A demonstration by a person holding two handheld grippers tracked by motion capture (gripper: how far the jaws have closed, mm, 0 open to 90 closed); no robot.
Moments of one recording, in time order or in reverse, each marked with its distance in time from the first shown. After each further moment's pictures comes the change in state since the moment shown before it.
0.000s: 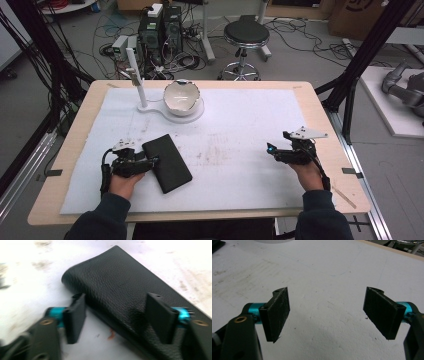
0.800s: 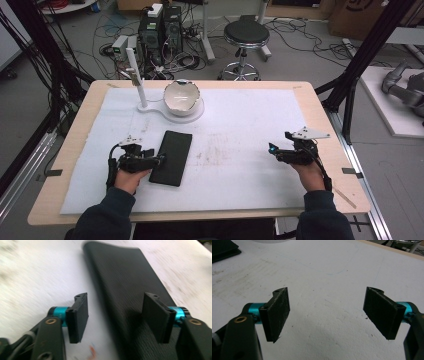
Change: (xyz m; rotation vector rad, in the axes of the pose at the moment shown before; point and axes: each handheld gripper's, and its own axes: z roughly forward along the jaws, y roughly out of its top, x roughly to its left) left arm -0.006 0.004 0.011 0.029 -0.107 0.041; right arm -0.003 -0.002 -0.003 0.000 -0.009 0.012
